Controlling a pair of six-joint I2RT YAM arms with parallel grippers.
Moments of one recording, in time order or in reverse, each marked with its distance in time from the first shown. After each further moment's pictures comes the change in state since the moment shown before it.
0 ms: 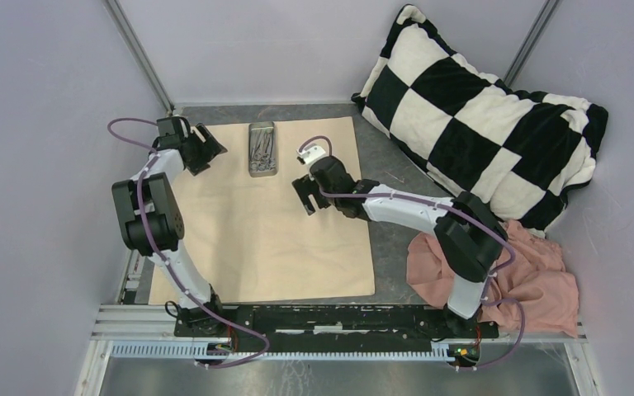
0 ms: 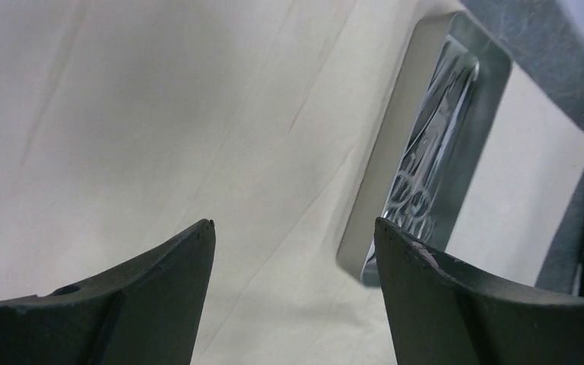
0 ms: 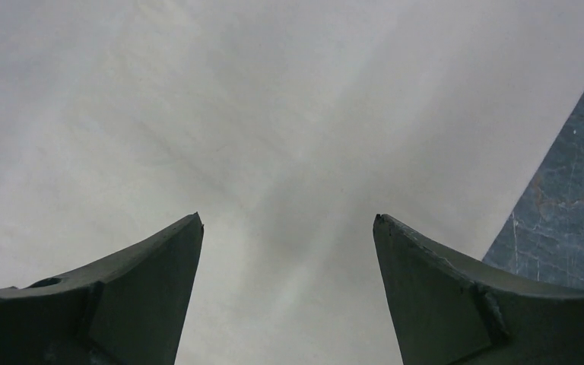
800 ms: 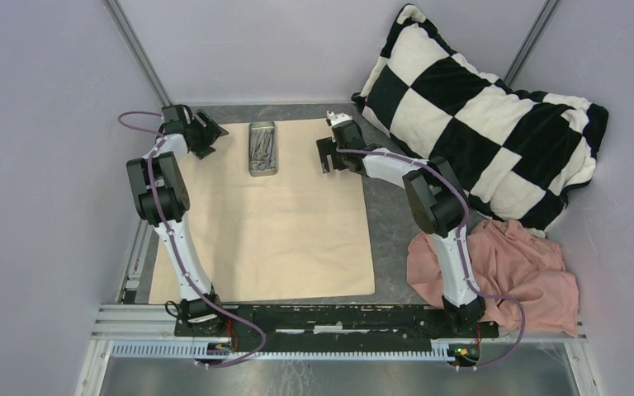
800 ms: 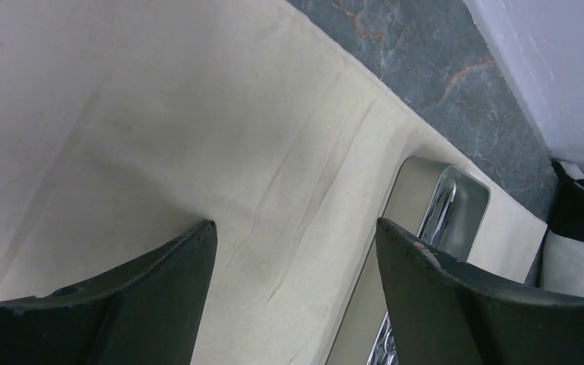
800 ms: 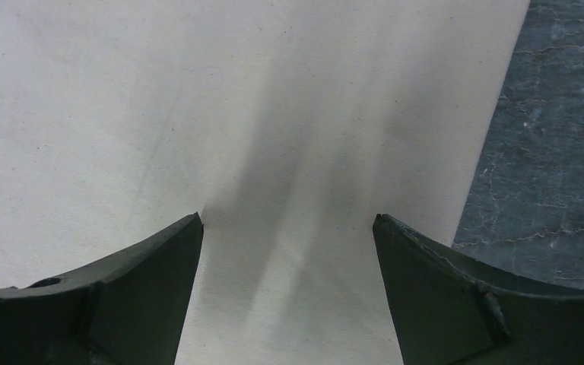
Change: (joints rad) left arm 0.008 0.420 0.410 0.057 0.070 -0.137; right arm -0.317 0.463 0.411 0.016 -0.113 0.029
